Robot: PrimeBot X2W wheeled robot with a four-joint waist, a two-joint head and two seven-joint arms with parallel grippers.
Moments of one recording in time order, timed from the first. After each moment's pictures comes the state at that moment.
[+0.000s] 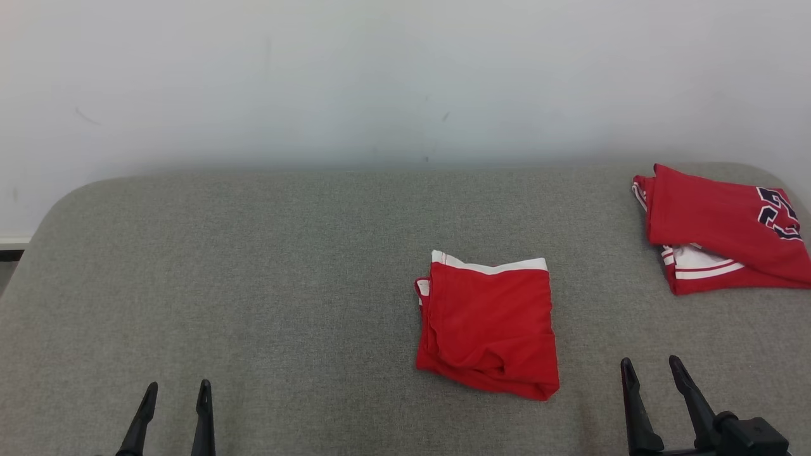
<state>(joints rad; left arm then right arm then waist) 0.06 0.13 0.04 0.16 -0.19 -0.13 -0.26 0.06 -0.10 0.02 0.18 0.20 0.13 -0.25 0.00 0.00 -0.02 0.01</state>
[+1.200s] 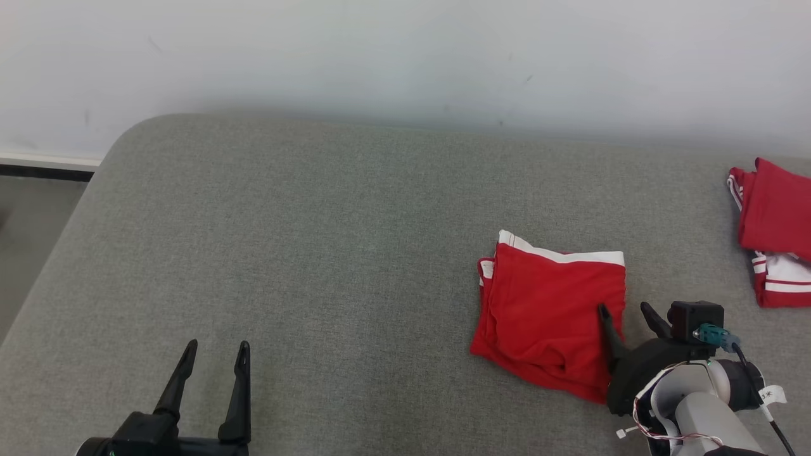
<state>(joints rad) -0.05 0.13 -0.05 0.19 -0.19 -0.13 -0.26 -0.42 -0.13 0.02 0.77 0.18 0.13 -0.08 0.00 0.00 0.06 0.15</state>
